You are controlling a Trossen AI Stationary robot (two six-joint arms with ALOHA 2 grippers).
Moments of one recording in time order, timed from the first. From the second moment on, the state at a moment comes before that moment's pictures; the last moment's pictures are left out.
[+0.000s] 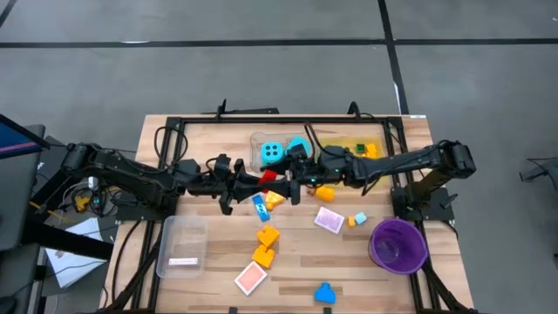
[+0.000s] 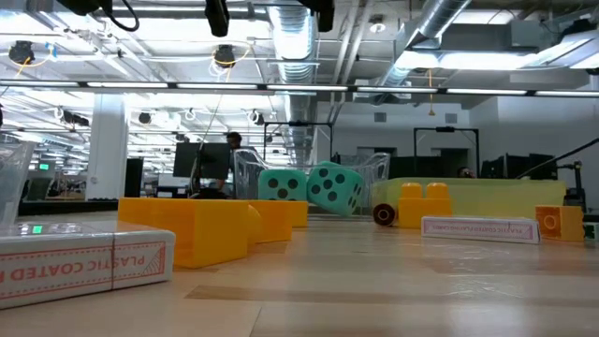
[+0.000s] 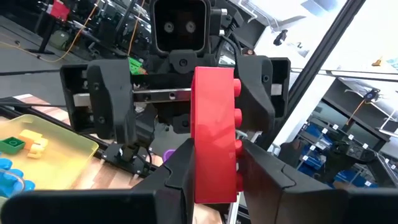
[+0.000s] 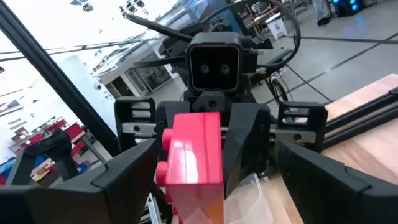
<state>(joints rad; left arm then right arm) -0.15 1.16 0.62 0.75 -0.12 -0.51 0.05 1.58 1.15 0.47 -0.02 0.57</state>
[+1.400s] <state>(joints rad) -0.15 1.16 0.62 0.76 -0.14 -0.52 0.07 1.58 1.14 0.53 -0.02 0.56</state>
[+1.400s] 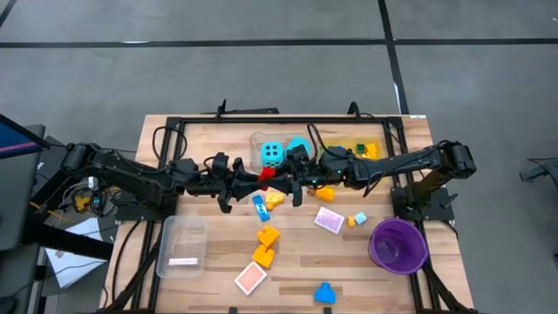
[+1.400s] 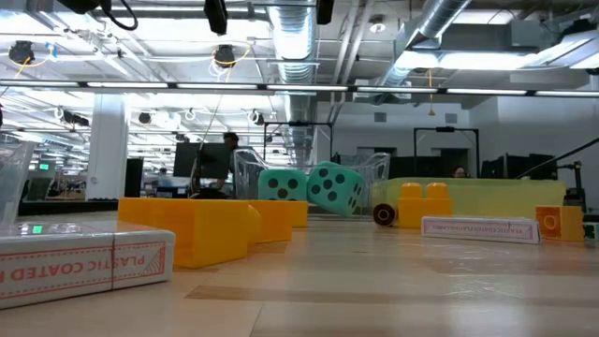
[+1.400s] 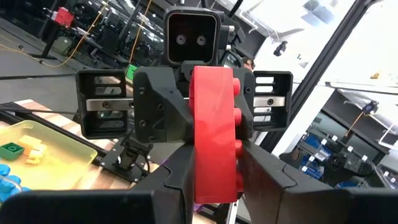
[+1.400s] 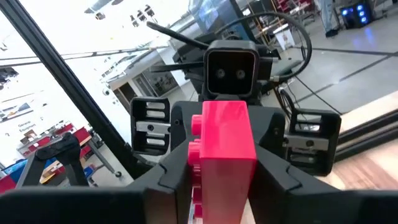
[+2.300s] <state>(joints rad) -0.15 1.16 0.62 0.72 -0.13 -0.57 0.07 1.57 1.14 0.51 -0.03 0.55</state>
